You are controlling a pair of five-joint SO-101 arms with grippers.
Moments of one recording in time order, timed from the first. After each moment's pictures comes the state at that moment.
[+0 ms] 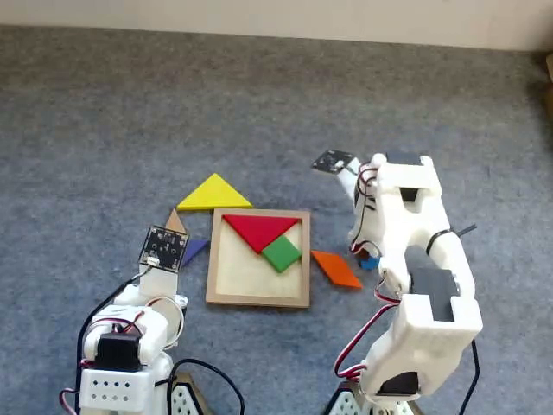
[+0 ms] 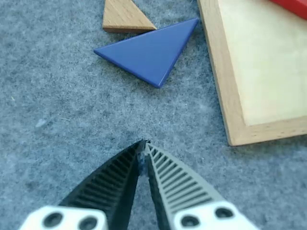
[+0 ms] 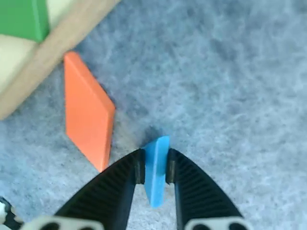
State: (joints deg) left arm -2.5 -102.7 96.0 76.9 -5.1; right arm -5.8 13.9 13.1 75.6 53.4
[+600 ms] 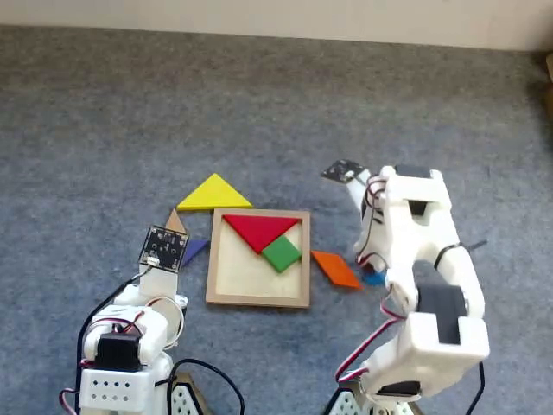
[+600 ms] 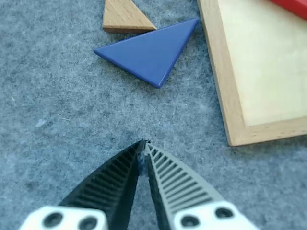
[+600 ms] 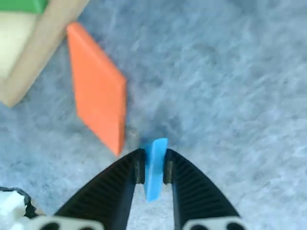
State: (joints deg) left arm -2.5 -102.7 96.0 76.9 -5.1; right arm -3.7 5.6 23.6 74.9 51.5
